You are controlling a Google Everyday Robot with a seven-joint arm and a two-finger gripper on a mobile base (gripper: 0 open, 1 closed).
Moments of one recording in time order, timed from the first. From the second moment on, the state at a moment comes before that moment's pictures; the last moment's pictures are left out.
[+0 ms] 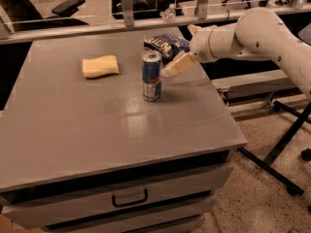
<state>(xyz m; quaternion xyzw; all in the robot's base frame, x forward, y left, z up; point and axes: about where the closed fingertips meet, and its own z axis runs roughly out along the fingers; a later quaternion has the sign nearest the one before) 0.734 -0.076 0.890 -0.50 0.69 0.10 0.52</state>
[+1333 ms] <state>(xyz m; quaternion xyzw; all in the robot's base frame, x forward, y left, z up) 0.755 -0.068 0.884 -0.44 0.70 0.15 0.54</state>
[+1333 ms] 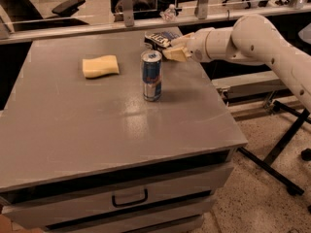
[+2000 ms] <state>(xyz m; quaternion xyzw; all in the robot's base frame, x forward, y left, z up) 0.751 -0.035 0.896 -0.48 0.68 0.18 0.53</state>
